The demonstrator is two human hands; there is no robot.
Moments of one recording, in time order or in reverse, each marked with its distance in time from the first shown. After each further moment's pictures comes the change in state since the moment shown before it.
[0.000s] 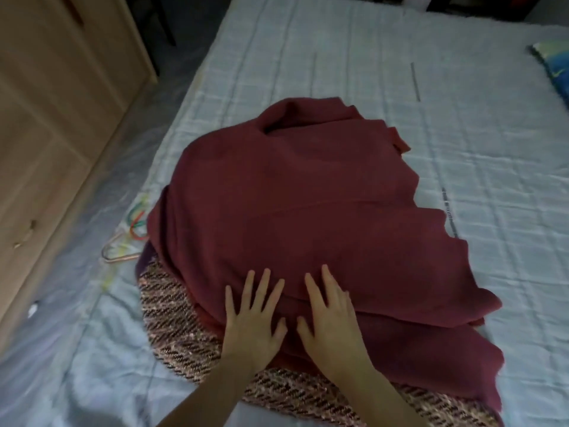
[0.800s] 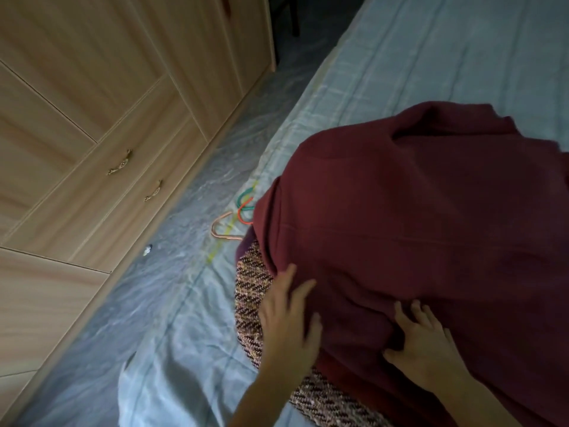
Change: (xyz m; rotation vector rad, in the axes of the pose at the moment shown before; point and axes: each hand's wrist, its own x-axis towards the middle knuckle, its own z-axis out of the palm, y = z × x) left_hand -0.023 -0.051 -0.027 -0.478 0.622 -0.311; right_hand 0.078 0.008 0.012 -0.214 -0.426 0.058
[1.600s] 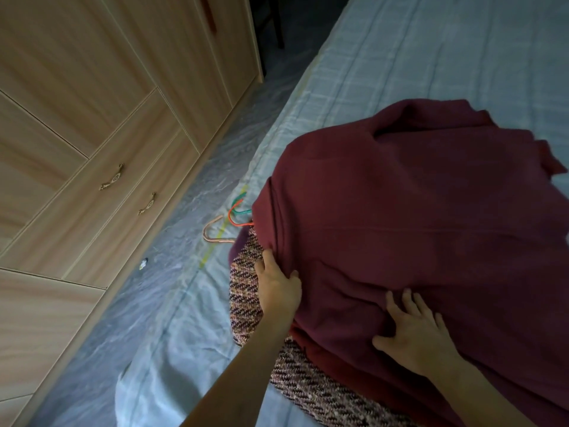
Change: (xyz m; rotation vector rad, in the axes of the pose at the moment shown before) left_hand 0.069 0.004 0.013 -0.130 -0.082 -0.618; right_hand -0.001 0.001 0.004 0.012 0.012 -0.004
